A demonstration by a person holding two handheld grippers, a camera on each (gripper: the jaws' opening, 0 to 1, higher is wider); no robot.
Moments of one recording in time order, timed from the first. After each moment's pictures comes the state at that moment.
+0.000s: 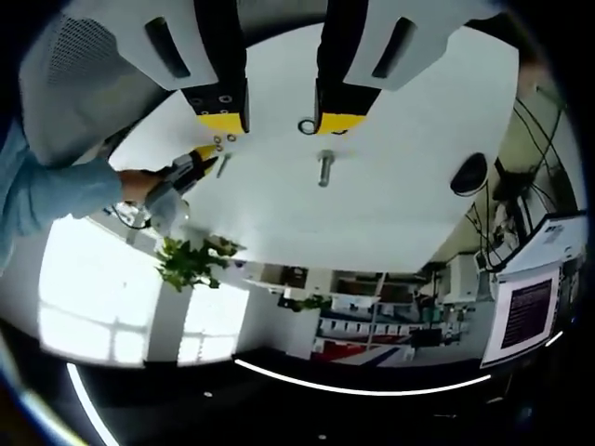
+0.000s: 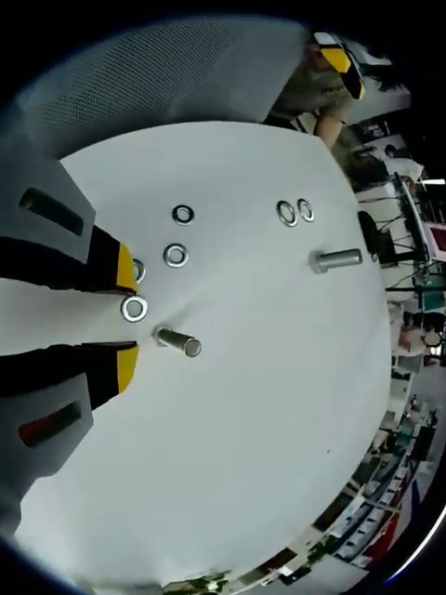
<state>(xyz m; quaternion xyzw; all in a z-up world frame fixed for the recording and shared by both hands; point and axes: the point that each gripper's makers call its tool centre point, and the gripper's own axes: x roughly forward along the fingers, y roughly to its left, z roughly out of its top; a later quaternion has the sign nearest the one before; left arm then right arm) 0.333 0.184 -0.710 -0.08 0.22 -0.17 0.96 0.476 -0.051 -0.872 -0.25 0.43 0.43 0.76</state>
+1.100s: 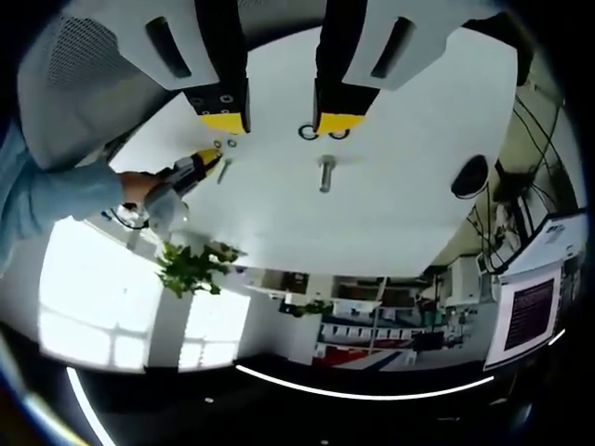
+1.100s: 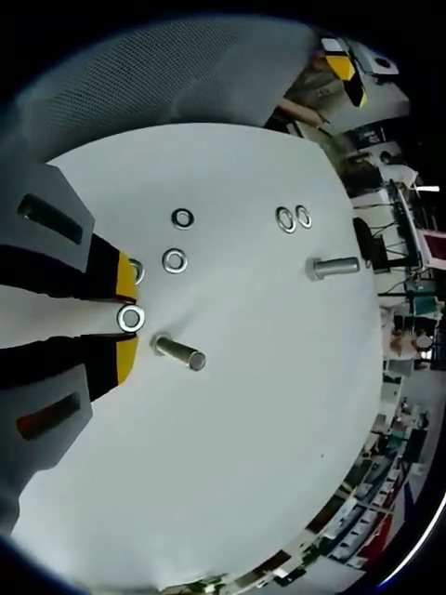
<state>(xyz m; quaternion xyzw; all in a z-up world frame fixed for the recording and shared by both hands) 0.331 0.183 -0.713 -0.07 0.23 -0.17 0.95 0.473 -0.048 -0.874 -0.24 0.41 0.44 0.76</state>
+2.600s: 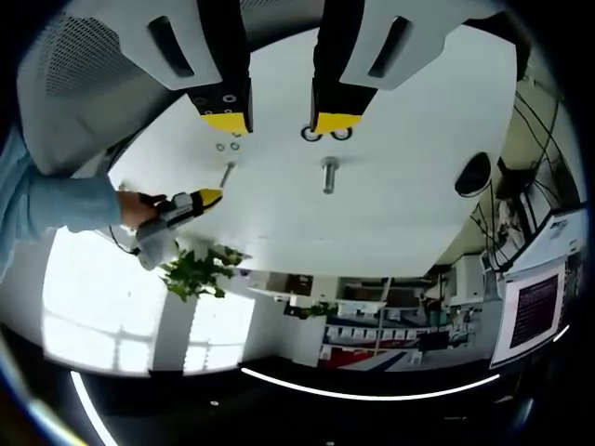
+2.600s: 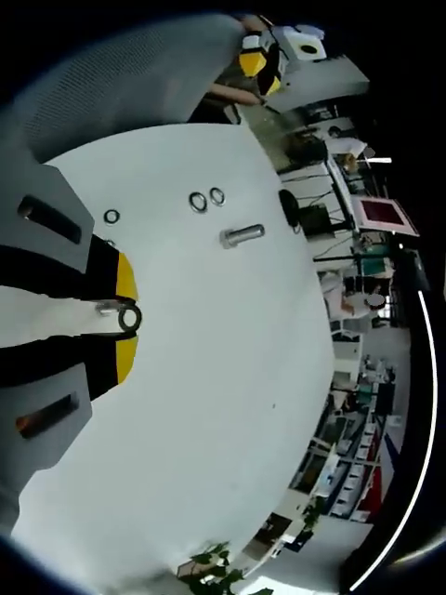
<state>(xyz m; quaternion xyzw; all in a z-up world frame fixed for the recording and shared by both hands) 0.331 0.180 -0.714 -0.07 0.23 -0.18 0.95 0.509 -0.038 -0.801 -0.17 0.32 0.40 0.84</state>
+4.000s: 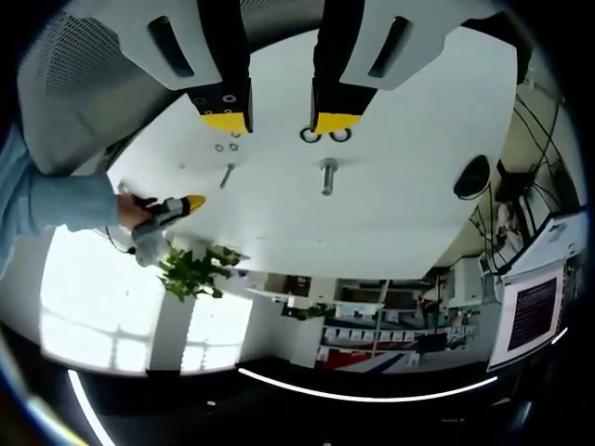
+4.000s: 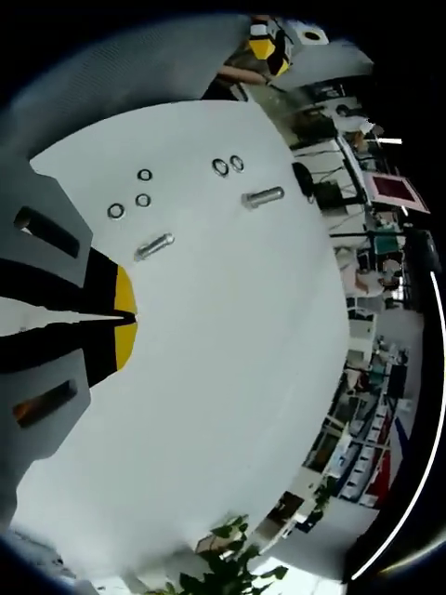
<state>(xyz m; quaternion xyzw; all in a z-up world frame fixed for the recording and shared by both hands) 0.331 0.181 -0.716 -0.07 0.24 -0.18 0.95 0.531 -0.143 -0.807 -0.18 0.37 0.29 0.86</state>
